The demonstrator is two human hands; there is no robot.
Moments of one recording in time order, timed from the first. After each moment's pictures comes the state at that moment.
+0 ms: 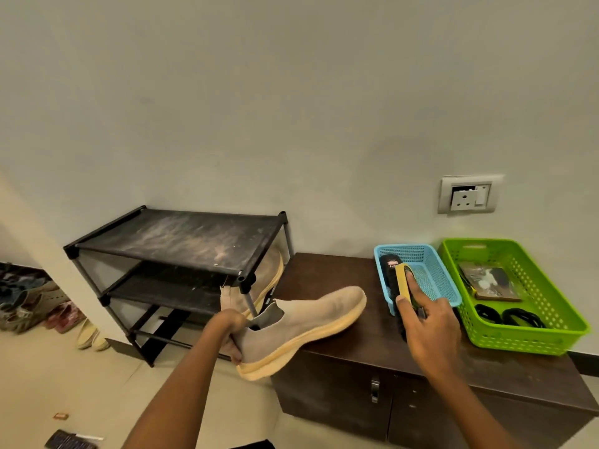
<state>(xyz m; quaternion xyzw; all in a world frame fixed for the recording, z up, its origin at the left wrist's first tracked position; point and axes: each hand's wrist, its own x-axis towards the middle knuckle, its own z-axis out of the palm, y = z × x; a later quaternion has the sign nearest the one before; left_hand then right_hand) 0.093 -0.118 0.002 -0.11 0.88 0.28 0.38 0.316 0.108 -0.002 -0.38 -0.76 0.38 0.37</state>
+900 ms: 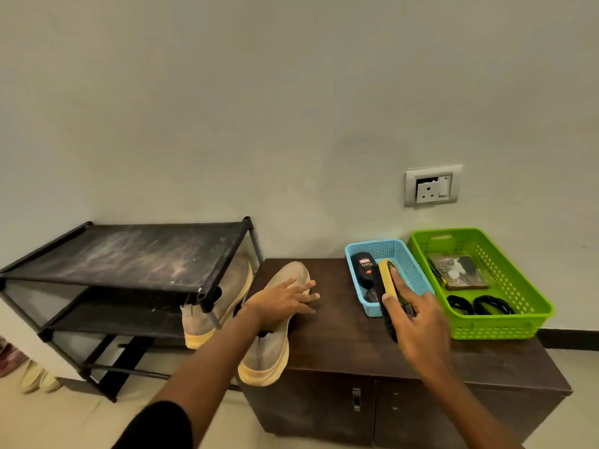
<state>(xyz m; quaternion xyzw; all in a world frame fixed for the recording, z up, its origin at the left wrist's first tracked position) 0.083 0.011 -0.012 0.70 0.67 -0.25 -0.03 0.320 0.132 -0.009 -0.37 -0.76 0.36 0.40</state>
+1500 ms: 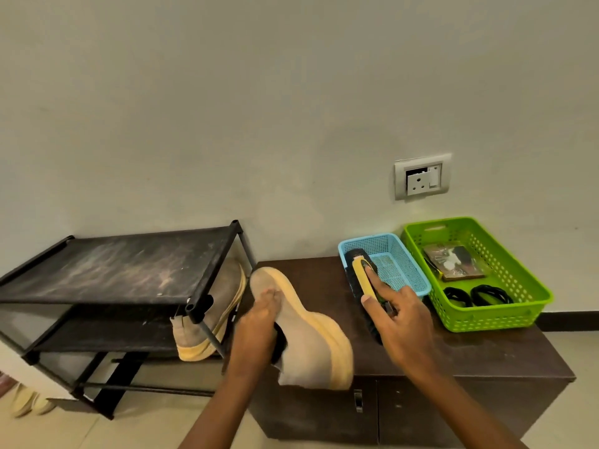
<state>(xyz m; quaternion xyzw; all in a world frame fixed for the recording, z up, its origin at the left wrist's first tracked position) 0.121 -0.030 -0.040 0.49 0.84 0.15 -0.16 0.309 0.123 -0.009 -0.31 -0.78 0.36 0.40</state>
